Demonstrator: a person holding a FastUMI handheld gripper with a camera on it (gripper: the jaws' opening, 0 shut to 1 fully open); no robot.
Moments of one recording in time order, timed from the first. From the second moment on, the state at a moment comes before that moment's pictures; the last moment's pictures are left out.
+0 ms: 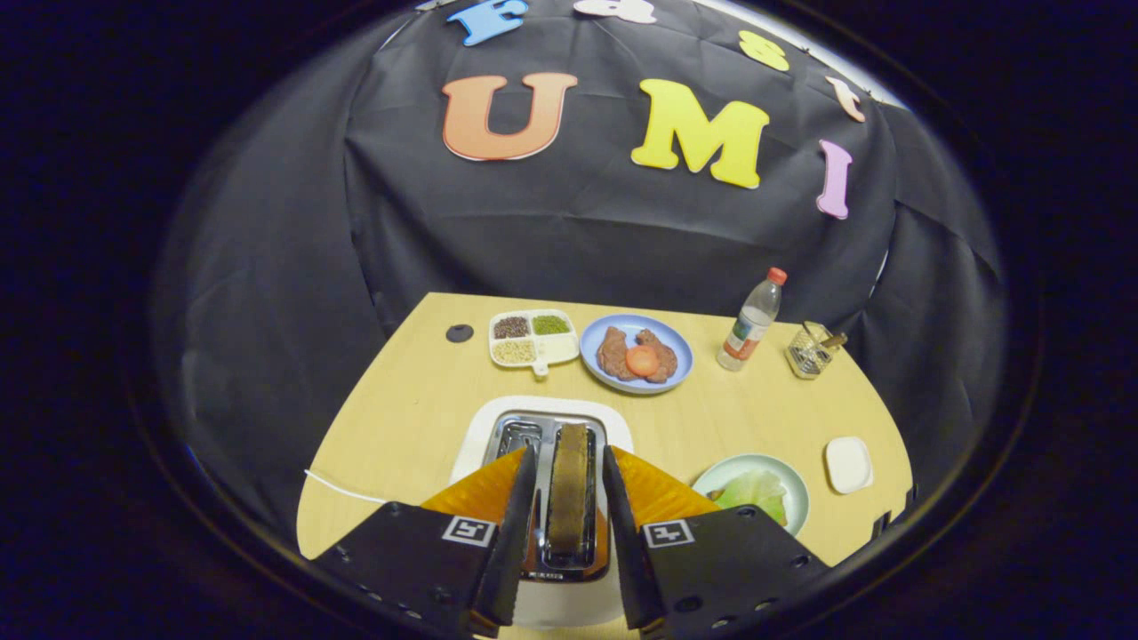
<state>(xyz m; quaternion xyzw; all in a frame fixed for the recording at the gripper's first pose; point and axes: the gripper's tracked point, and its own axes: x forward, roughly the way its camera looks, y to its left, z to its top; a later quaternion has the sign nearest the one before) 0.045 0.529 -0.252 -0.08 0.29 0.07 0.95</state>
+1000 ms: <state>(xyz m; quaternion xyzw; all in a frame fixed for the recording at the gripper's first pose) 0.024 0.442 -0.129 -0.02 0.24 0.10 0.97</state>
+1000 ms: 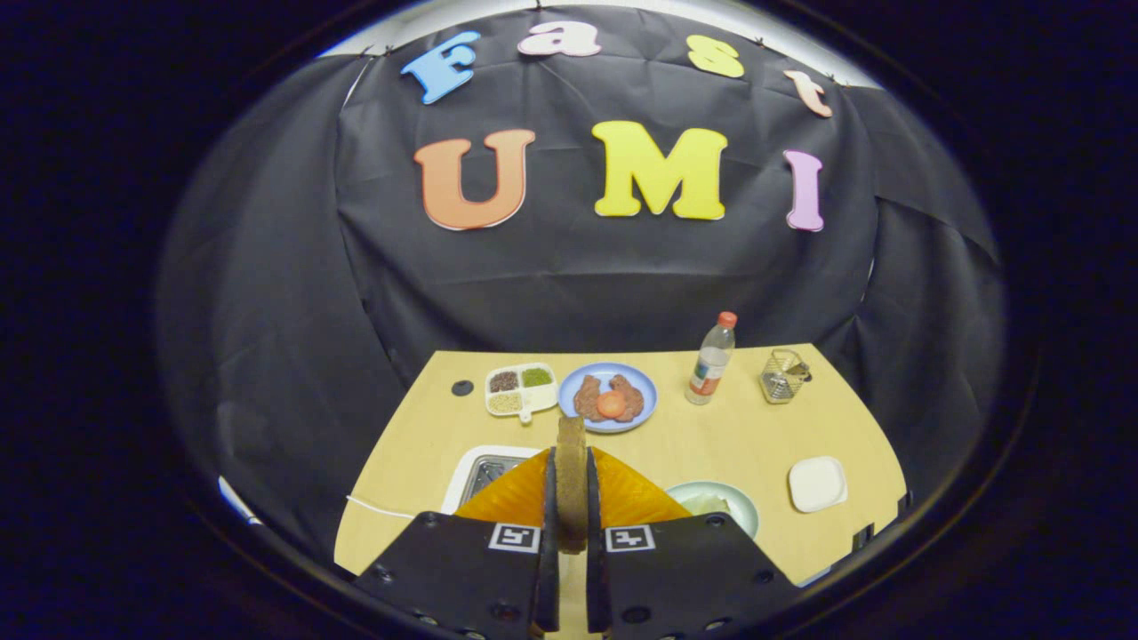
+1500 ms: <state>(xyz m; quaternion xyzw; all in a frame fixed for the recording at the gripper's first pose) 0.059 0.327 -0.176 0.02 0.28 0.05 0.96</state>
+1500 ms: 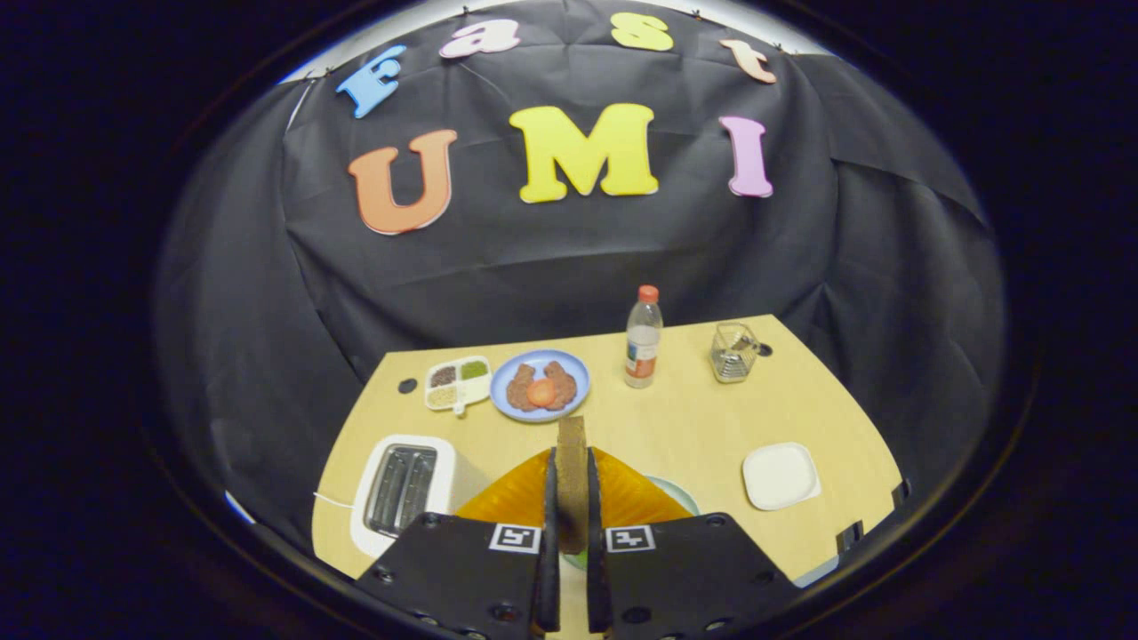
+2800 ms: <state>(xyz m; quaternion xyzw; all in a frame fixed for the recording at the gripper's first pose) 0.090 0.252 -0.342 0.05 0.39 0.00 0.92</state>
